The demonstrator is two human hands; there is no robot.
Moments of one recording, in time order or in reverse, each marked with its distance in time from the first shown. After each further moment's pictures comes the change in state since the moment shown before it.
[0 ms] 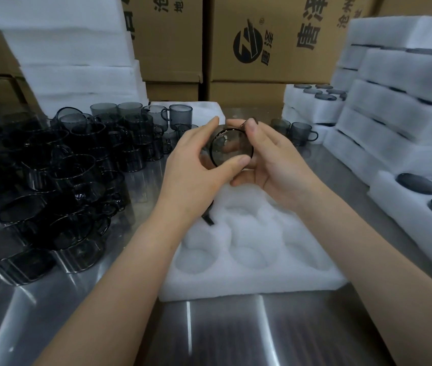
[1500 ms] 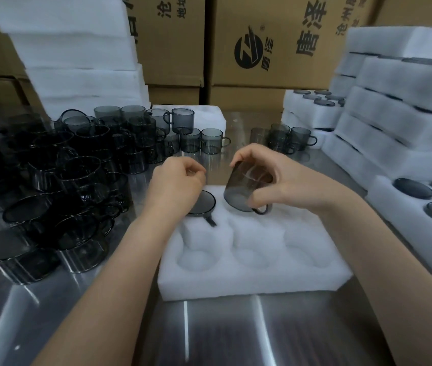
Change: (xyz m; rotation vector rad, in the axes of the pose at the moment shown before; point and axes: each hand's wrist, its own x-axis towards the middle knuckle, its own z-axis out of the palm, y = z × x) left_hand 0.009 -0.024 -0.015 0.324 0.000 -0.350; right_hand -0.018 -0.018 -0.016 -0.712 -0.281 0.077
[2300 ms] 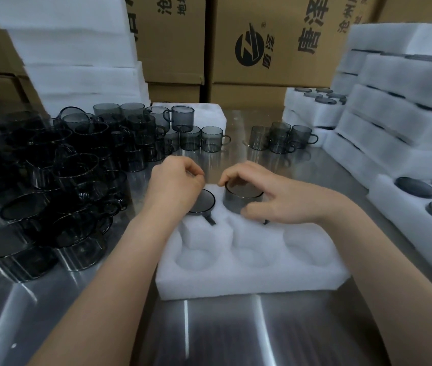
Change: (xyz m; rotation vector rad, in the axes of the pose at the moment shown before) left_hand 0.003 -0.002 0.002 0.119 0.019 0.027; right_hand -0.007 -0.005 0.011 -0.334 -0.212 0.029
